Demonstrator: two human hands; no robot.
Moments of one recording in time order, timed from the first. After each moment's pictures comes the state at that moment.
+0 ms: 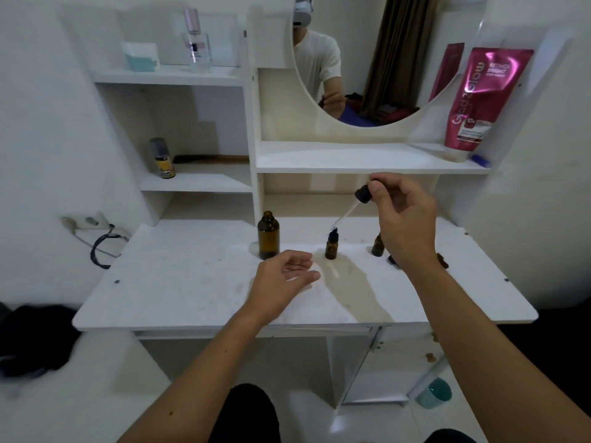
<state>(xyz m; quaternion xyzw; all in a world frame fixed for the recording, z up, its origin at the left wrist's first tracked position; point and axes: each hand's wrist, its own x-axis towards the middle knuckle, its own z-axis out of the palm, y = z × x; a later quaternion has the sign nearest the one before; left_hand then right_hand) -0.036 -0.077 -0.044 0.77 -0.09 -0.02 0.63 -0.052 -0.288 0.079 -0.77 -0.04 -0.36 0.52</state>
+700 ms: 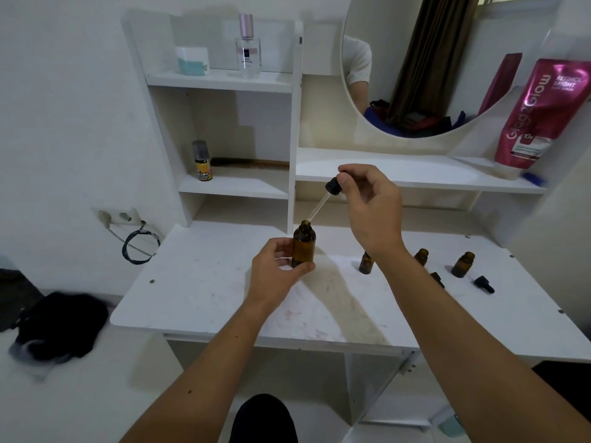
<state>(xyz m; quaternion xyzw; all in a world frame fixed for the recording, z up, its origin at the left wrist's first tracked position) -0.002 -0.023 -0.038 0.78 0.00 0.08 0.62 0.006 -0.193 0.088 -0.76 -0.10 -0.31 0.56</state>
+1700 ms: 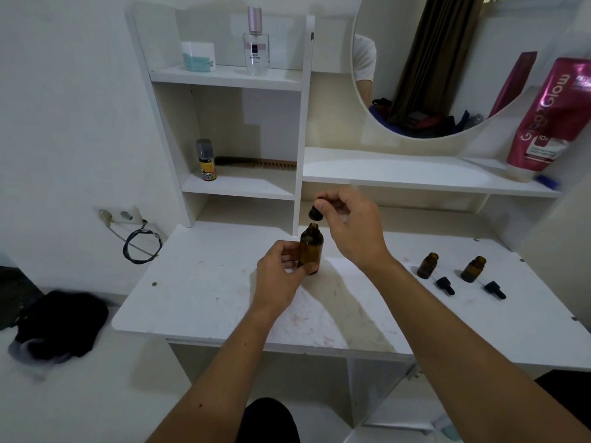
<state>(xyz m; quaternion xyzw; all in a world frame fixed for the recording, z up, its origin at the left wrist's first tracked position) 0.006 -0.023 -0.044 0.79 0.00 0.11 0.61 0.021 -0.172 0.060 -0.84 -0.15 -0.26 0.45</state>
